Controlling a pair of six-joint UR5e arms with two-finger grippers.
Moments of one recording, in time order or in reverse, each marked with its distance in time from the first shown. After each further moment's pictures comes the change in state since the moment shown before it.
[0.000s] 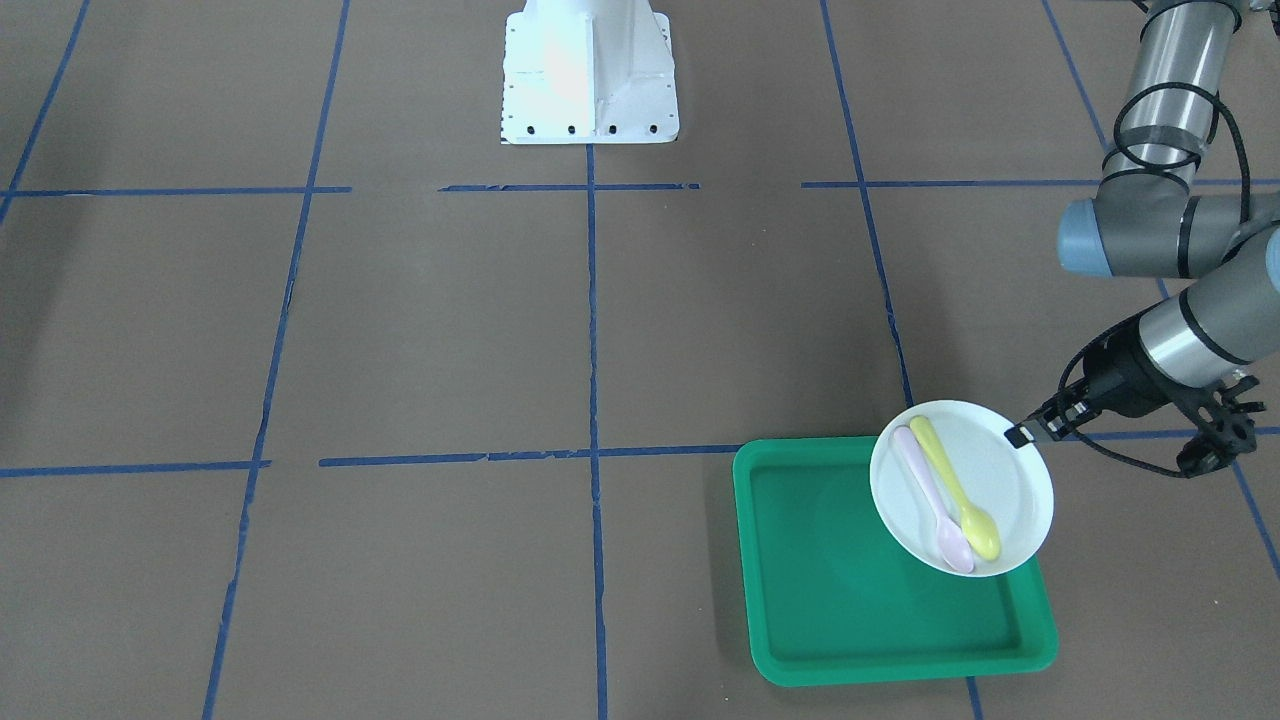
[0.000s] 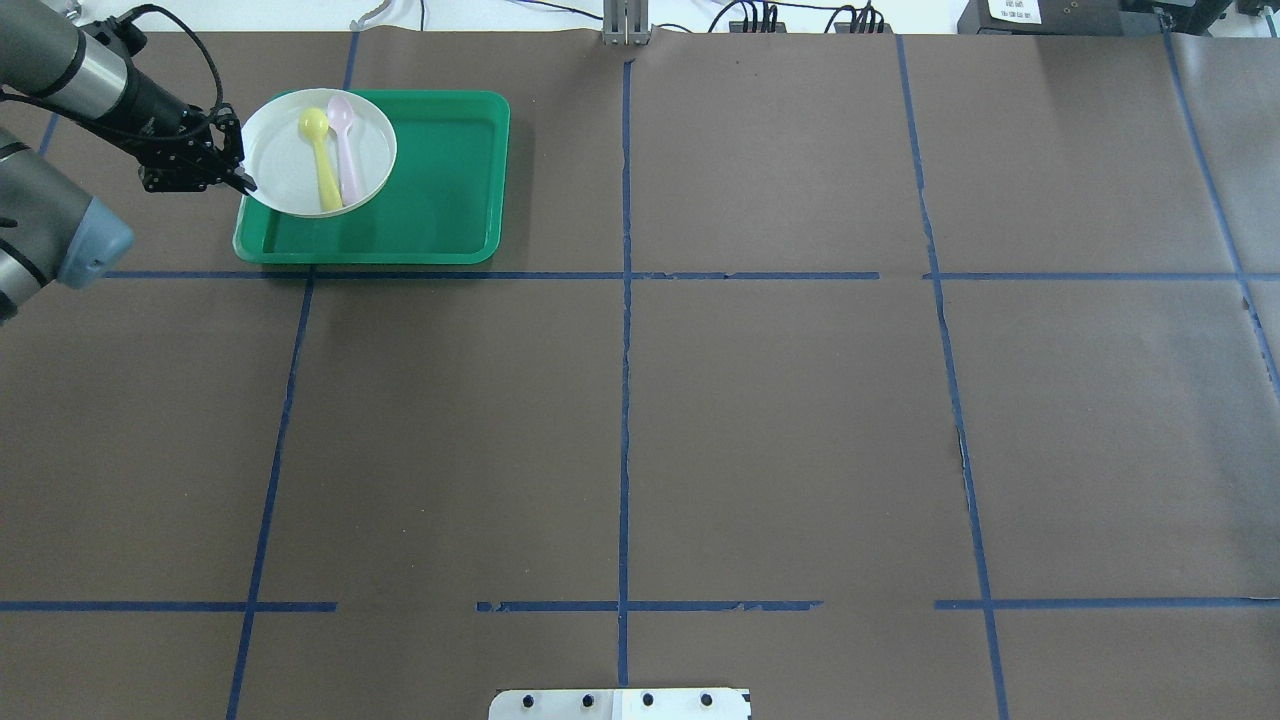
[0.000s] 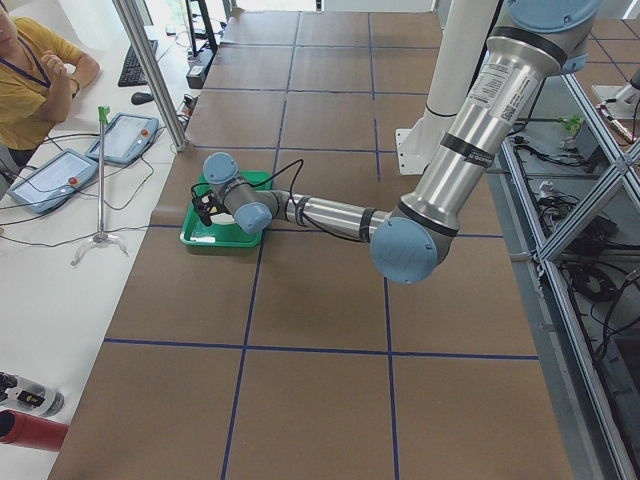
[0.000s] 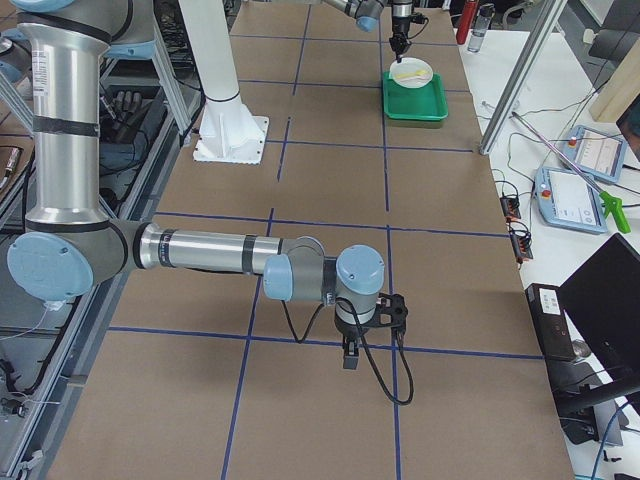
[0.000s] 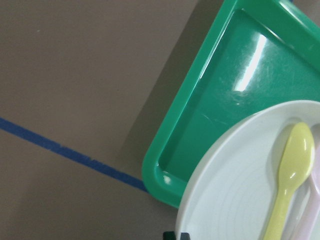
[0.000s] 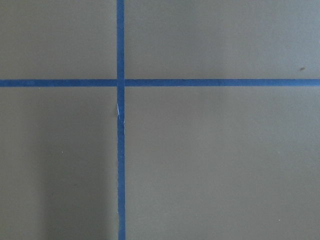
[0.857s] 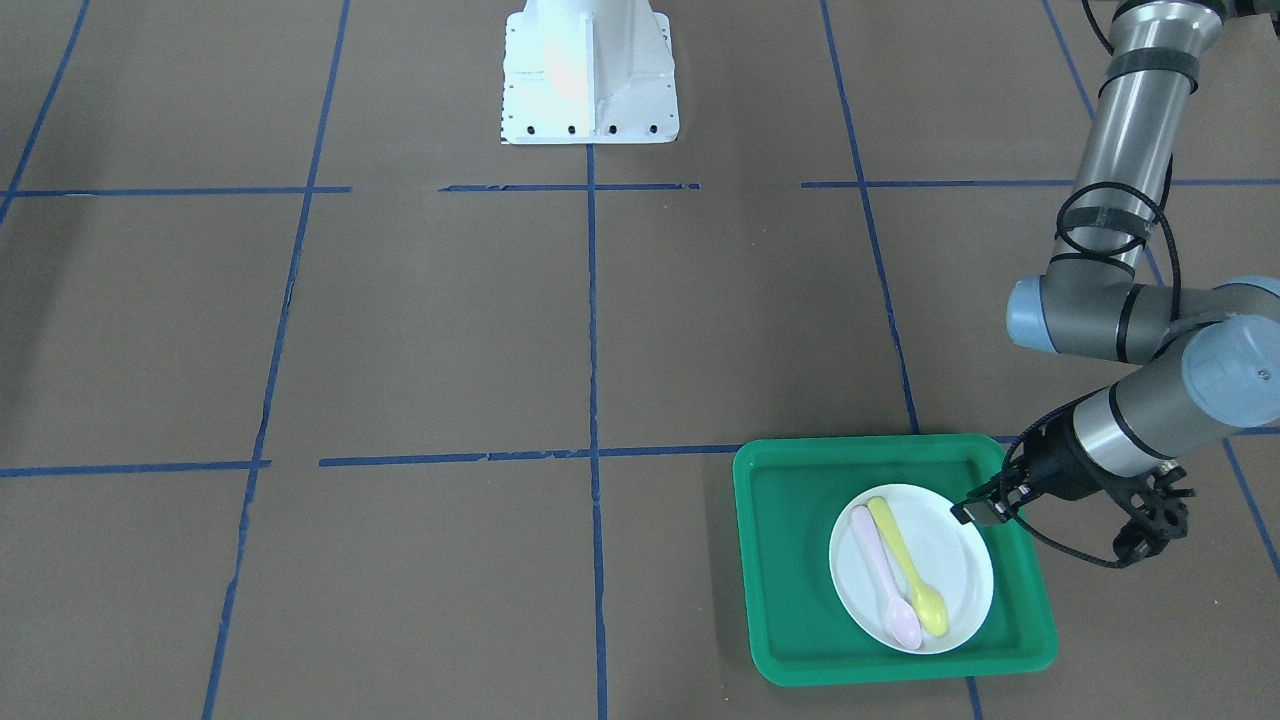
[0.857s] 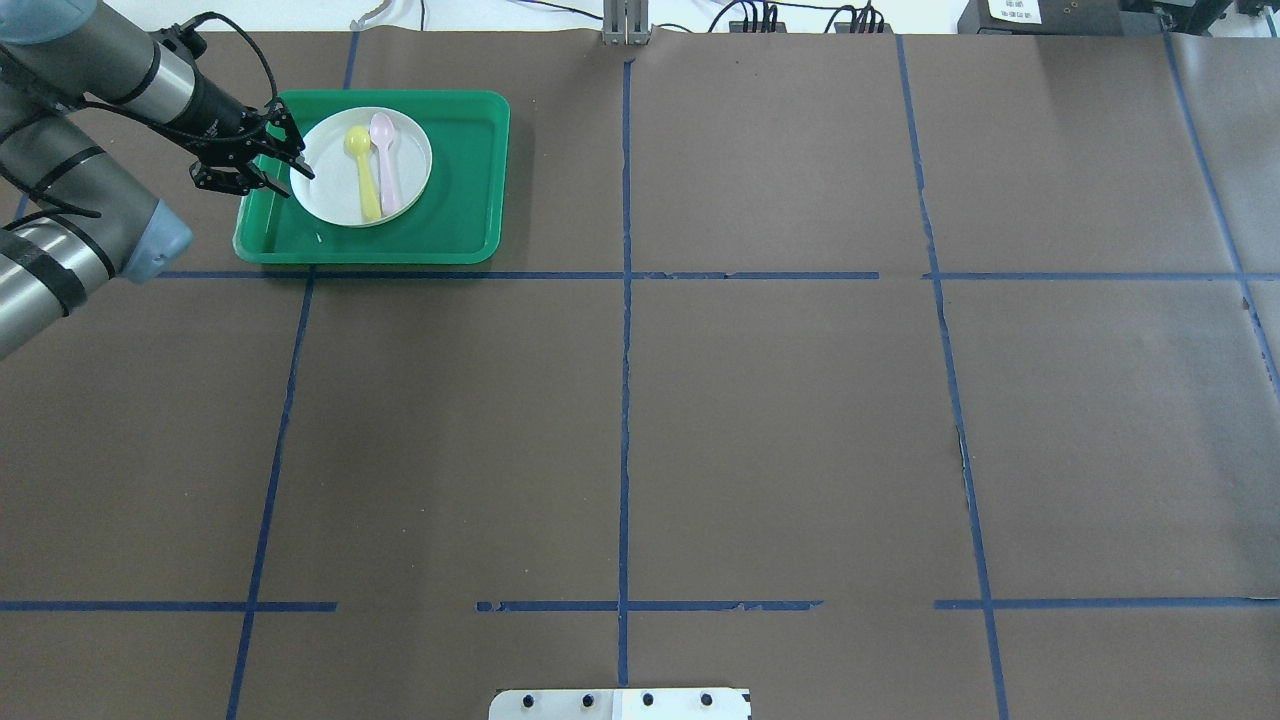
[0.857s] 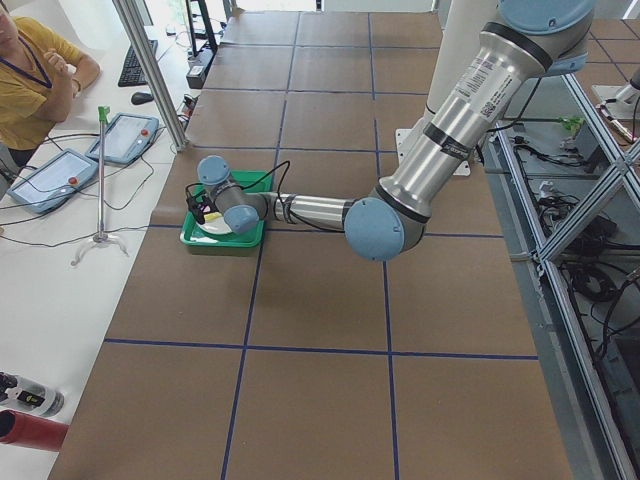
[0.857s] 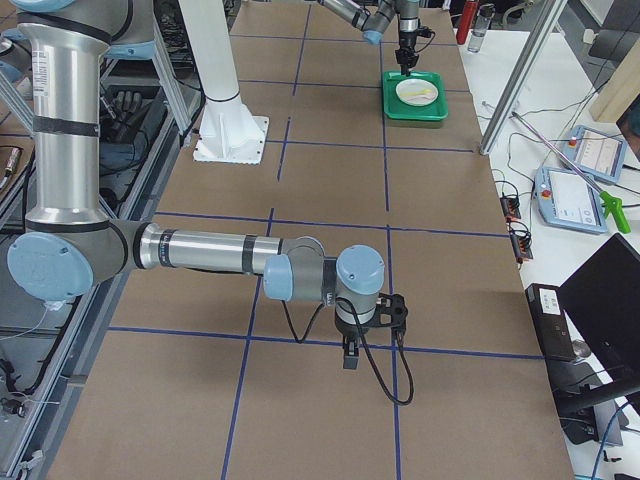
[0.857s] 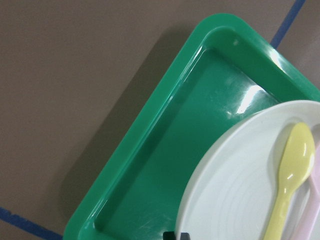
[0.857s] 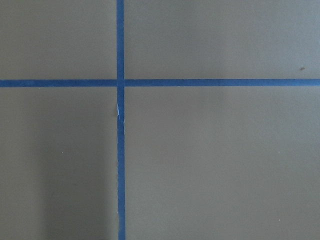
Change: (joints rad) left arm 0.050 -0.091 0.172 -0.156 0.044 -0.061; right arm 0.000 0.000 0.000 0.000 0.000 0.001
